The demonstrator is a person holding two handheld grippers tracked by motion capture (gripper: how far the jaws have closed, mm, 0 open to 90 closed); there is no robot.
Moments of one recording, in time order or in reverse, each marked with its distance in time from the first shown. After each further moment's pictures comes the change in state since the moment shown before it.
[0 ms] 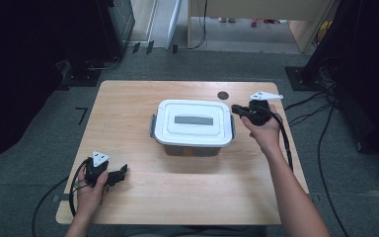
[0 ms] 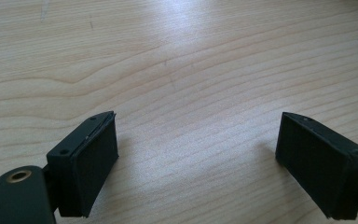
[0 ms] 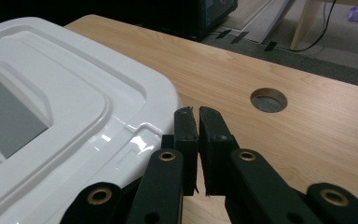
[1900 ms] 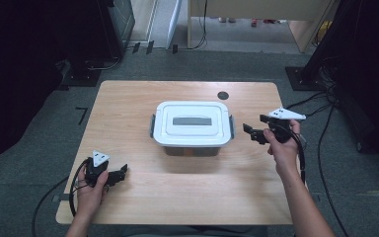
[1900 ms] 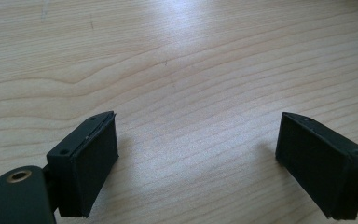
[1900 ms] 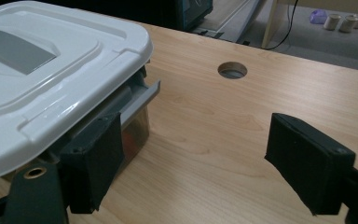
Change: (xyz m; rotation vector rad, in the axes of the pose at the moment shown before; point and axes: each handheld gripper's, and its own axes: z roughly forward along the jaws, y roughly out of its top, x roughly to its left) left arm 0.000 0.000 0.000 0.001 0.002 0.000; right arm 0.000 -0.042 -0.065 -0.026 -0.095 0.008
